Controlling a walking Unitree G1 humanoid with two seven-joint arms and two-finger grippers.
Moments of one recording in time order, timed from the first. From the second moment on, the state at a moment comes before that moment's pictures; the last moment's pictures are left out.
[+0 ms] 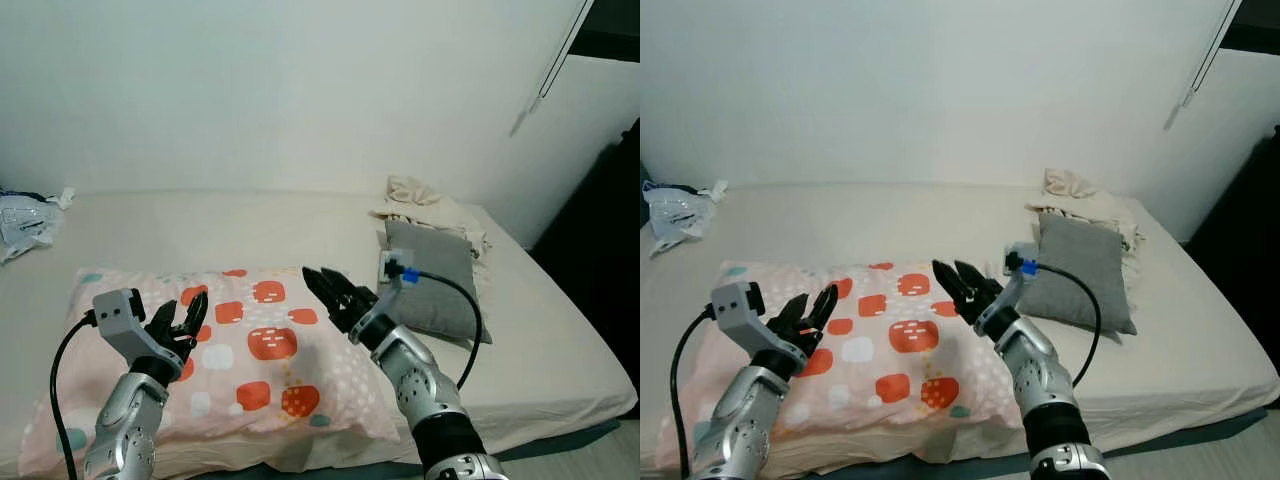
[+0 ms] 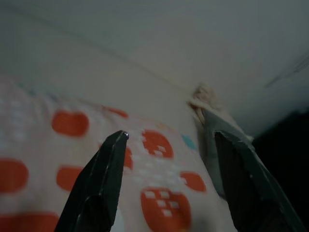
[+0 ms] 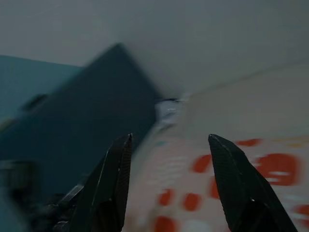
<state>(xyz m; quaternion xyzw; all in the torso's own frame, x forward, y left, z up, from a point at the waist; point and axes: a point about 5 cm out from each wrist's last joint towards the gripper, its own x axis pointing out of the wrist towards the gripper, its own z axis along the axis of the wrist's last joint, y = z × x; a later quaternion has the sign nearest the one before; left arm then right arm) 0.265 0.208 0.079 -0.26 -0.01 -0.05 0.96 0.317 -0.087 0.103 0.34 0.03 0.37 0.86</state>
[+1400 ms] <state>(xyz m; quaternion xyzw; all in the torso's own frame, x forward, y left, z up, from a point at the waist) 0.300 0.157 0.117 -0.33 -0.03 -0.18 0.93 0.268 -0.030 0.161 0.39 0.06 0.63 0.67</state>
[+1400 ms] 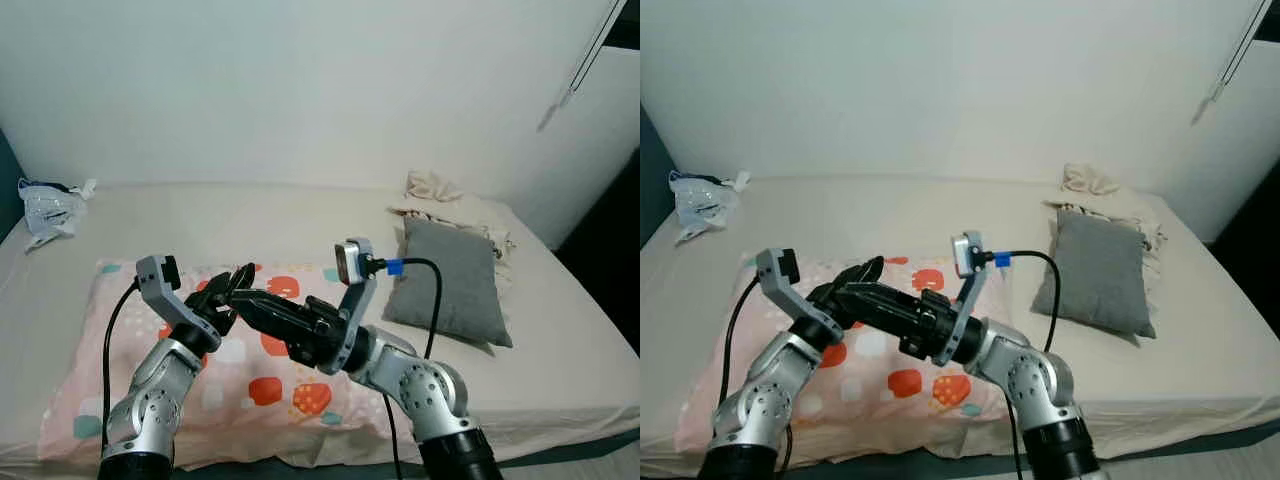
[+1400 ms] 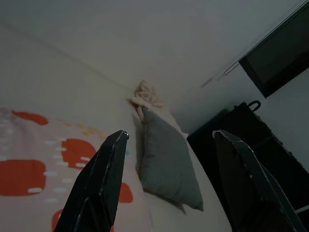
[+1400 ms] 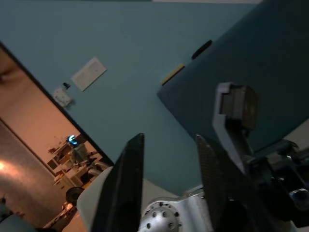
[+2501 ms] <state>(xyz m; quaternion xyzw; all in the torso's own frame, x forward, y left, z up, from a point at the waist) 0.291 0.159 0.132 -0.34 -0.06 -0.24 0.91 0.295 -0.058 0.167 0.42 0.02 0.56 0.71</state>
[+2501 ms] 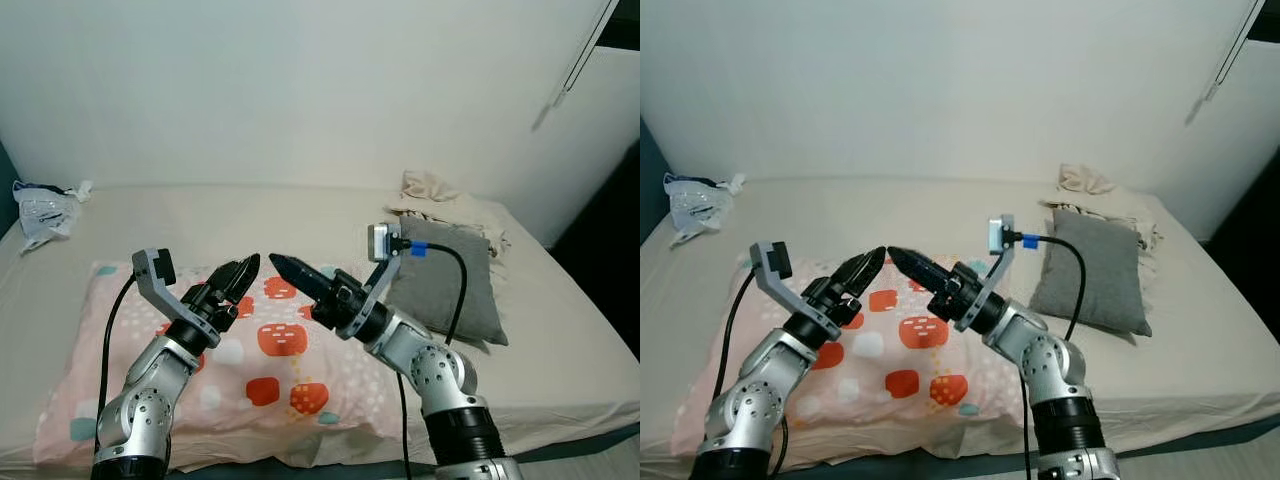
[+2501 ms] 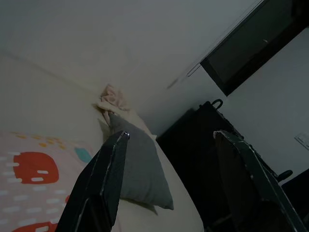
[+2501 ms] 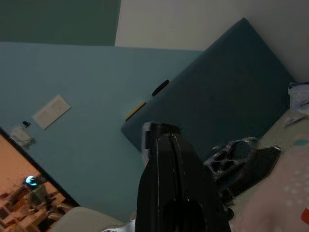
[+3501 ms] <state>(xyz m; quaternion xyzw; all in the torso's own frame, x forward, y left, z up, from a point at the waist) 0.288 0.153 0.141 -0.36 -0.07 -0.28 0.89 0.277 -0.048 0.193 0.42 -0.01 0.66 0.62</state>
